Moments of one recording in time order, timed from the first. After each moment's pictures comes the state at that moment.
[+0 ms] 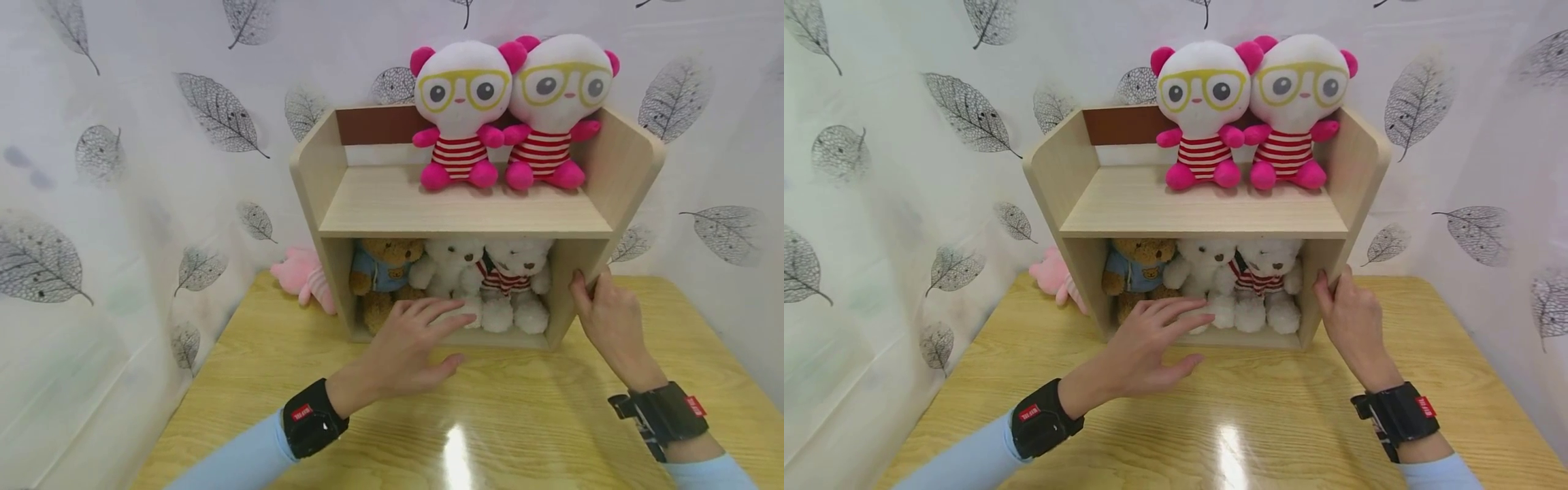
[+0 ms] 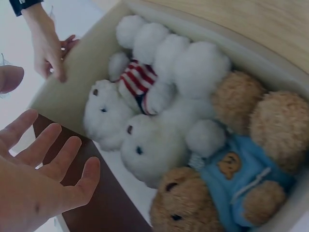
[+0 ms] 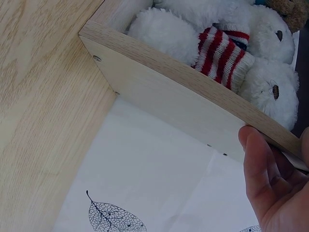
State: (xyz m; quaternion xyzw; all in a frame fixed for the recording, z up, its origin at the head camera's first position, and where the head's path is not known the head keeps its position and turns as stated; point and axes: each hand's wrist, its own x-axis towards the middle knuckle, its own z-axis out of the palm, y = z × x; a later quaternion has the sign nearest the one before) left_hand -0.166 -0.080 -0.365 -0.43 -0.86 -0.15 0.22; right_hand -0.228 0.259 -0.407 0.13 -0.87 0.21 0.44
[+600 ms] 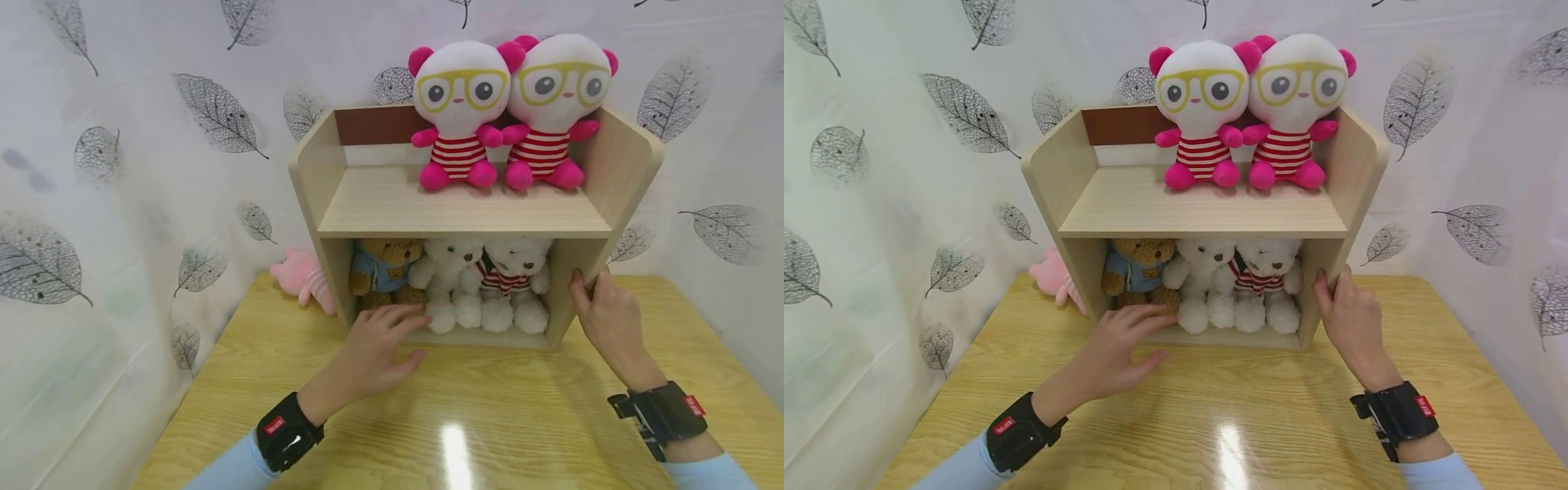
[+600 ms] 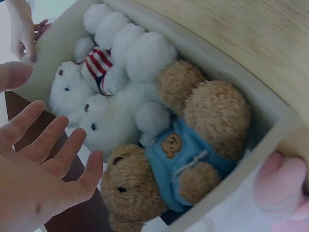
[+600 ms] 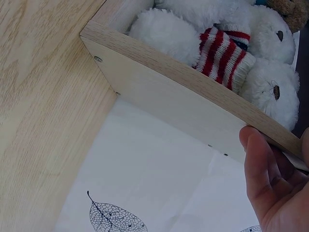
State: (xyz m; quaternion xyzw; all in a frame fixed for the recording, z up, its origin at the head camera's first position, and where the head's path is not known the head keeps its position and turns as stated) left_hand -0.167 -0.121 -0.388 -0.37 -0.89 -0.17 0.21; right_hand -0.227 0.259 -0.408 0.13 -0.87 0.21 0.43
